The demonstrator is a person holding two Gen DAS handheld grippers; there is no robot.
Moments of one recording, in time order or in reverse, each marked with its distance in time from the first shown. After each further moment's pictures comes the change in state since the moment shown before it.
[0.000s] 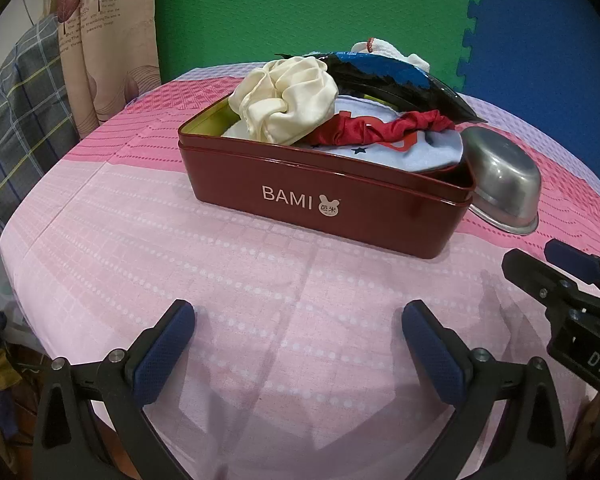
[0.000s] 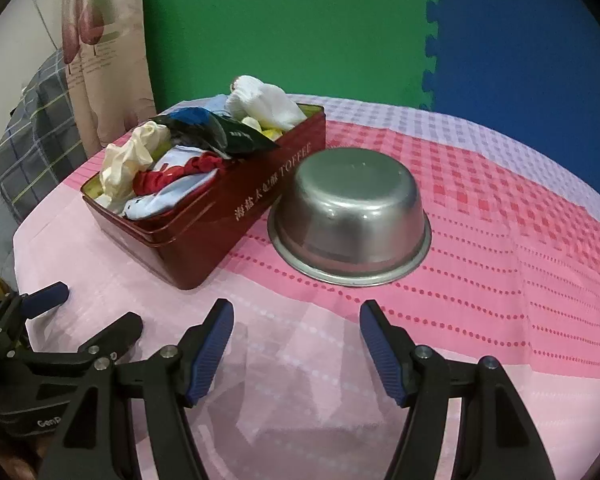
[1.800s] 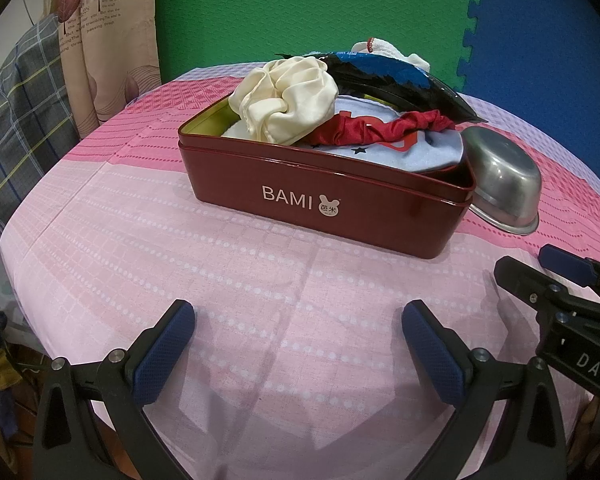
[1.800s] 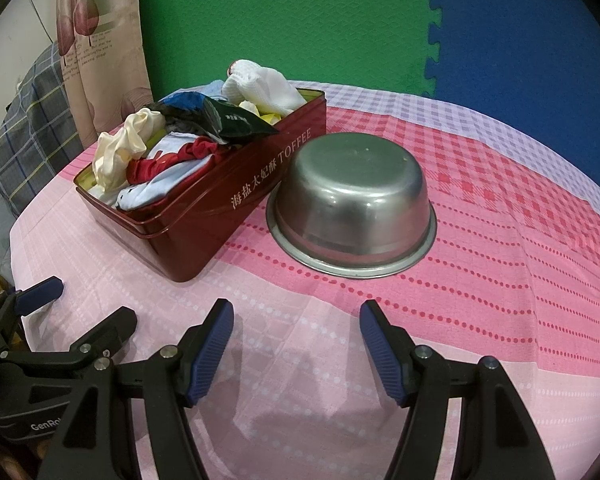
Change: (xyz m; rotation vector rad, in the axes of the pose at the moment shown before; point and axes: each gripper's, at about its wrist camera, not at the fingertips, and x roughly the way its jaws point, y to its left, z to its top) left arm 0.000 -0.001 0.001 -0.001 0.001 0.001; right arm 0.006 -0.002 -0.001 -0.002 0.041 0.003
